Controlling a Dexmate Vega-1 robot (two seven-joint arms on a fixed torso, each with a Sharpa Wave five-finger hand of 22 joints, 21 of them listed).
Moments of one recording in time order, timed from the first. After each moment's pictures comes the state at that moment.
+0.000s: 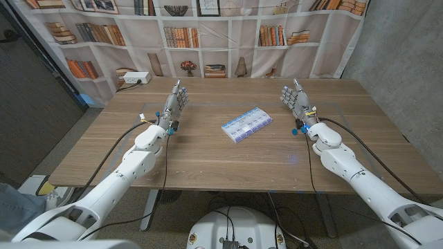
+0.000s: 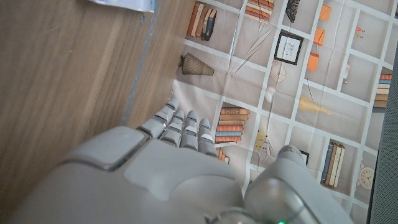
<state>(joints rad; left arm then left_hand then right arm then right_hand) 0.83 0.51 0.37 -1.29 -0.65 -0.28 -0.04 0.28 -0.10 0.09 0.11 0.32 -0.08 0.06 0.21 0.18 -0.04 -0.01 0.22 0.18 -0.02 0.02 0.20 0.17 -0.01 -0.03 0.22 0.17 -0.83 -0.51 -0.38 -1.31 0.64 0.28 0.03 0.14 -0.02 0.17 -0.06 0.21 0.10 0.07 0.20 0.19 0.13 0.07 0.21 0.18 0.07 0.04 0.19 0.17 0.15 -0.04 0.24 0.17</state>
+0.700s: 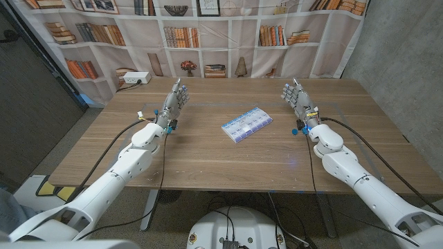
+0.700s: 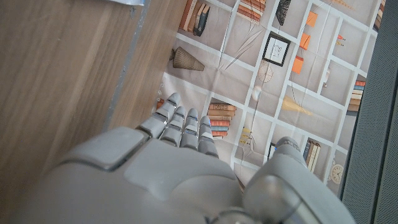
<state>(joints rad) 0.86 0.55 0.36 -1.38 -0.66 -0.24 -0.03 0.30 -0.09 0.09 0.11 0.33 -0.06 0.05 0.21 0.18 -0.02 0.00 0.22 0.18 -0.02 0.02 0.20 0.17 0.00 -0.03 0.22 0.17 -0.90 -0.54 -0.37 -1.39 0.58 0.33 -0.03 0.20 0.01 0.20 -0.08 0.21 0.16 0.04 0.21 0.19 0.18 0.05 0.22 0.18 0.13 -0.01 0.19 0.17 0.22 -0.04 0.24 0.17</state>
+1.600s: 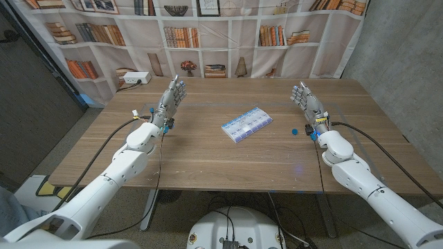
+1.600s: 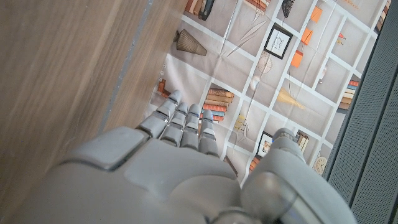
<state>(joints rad) 0.91 0.59 0.33 -1.47 -0.64 -0.28 0.00 0.33 -0.06 0.09 0.10 0.33 0.01 0.05 0.23 0.18 0.03 0.00 0.23 0.18 0.01 0.01 0.20 0.17 0.02 -0.03 0.21 0.17 -1.02 -0.61 -0.31 -1.53 0.51 0.35 -0.15 0.26 0.03 0.22 -0.12 0.20 0.22 0.05 0.22 0.19 0.21 0.05 0.22 0.18 0.15 -0.01 0.18 0.17 0.25 -0.04 0.23 0.18</state>
